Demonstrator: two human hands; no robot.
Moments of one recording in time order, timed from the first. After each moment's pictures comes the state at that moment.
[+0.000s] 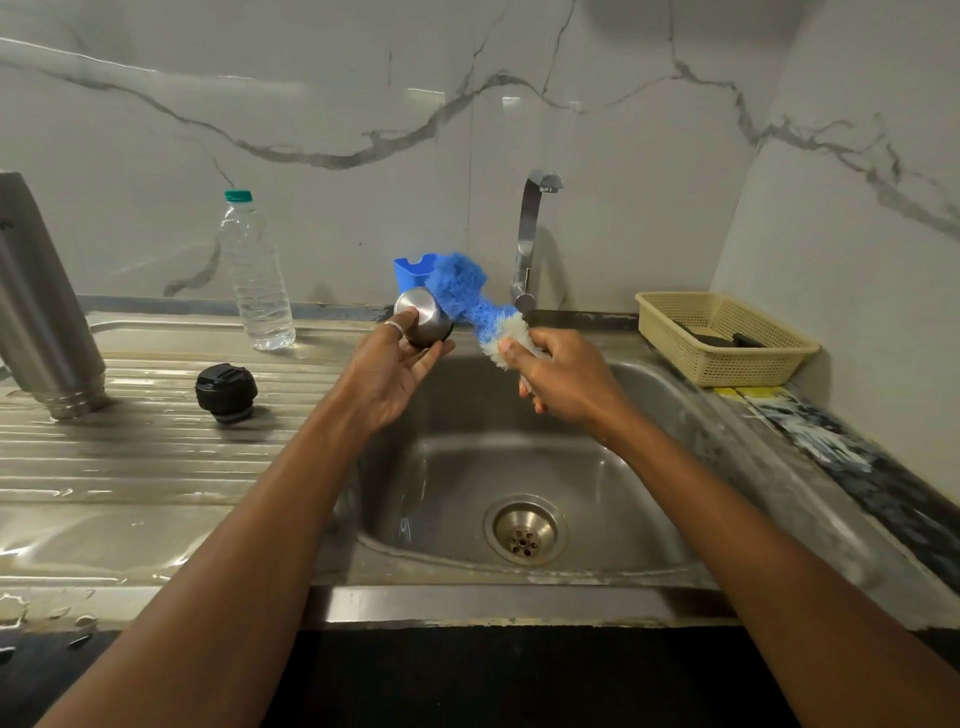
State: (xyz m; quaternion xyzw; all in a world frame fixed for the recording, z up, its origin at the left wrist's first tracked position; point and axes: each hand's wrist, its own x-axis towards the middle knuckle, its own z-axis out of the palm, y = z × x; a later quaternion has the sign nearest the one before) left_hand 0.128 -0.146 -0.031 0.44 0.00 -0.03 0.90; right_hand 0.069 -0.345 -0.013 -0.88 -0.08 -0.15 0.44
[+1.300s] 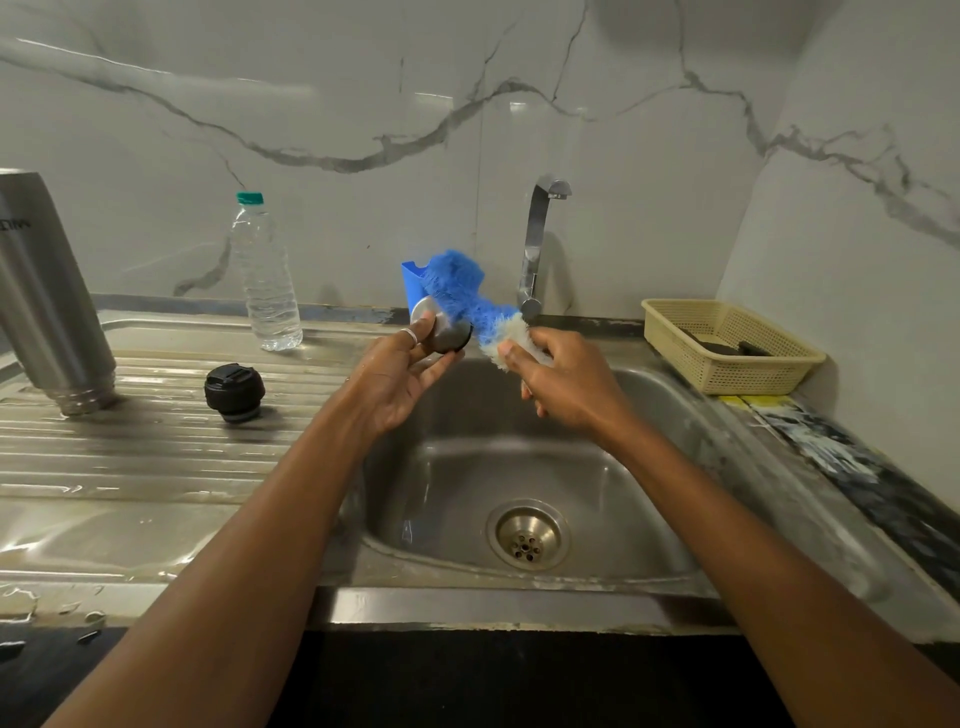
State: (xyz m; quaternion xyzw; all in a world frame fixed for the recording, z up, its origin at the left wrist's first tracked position) left_hand 0.124 -0.145 -0.030 0.44 -0.02 -0.05 0.89; right_hand 0.067 -0.343 -0.011 -0.88 -0.11 -0.17 0.42
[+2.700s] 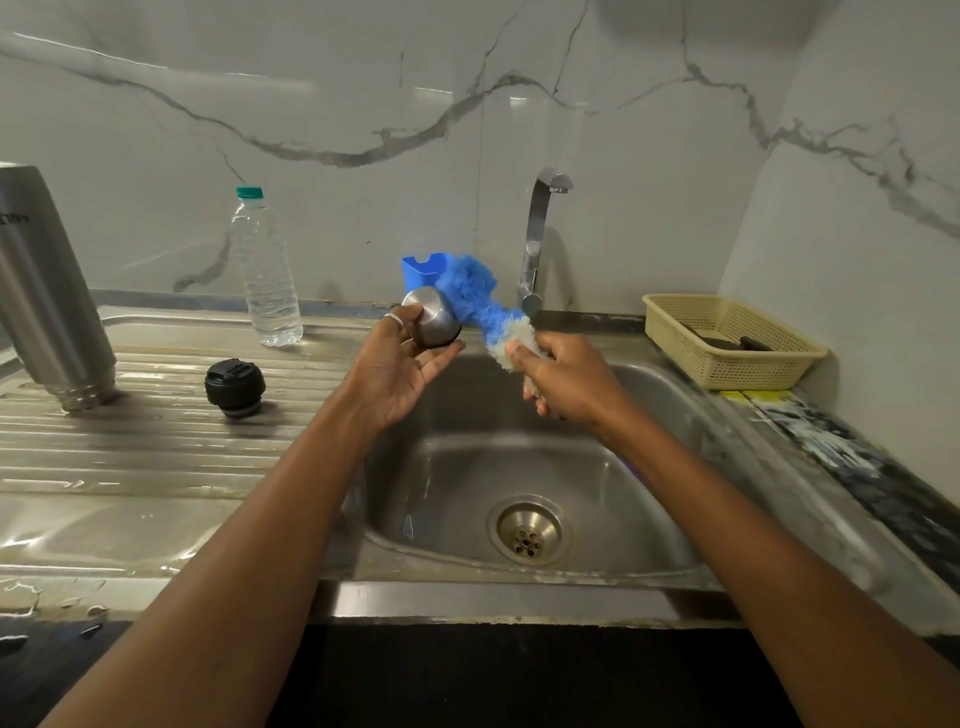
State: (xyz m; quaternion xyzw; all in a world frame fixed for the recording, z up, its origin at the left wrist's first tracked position) left_hand 0.126 -0.145 -0.028 0.39 -0.01 -0.05 0.92; right_hand 0.071 -0.346 -0.013 -0.89 -0.07 -0.13 0.44
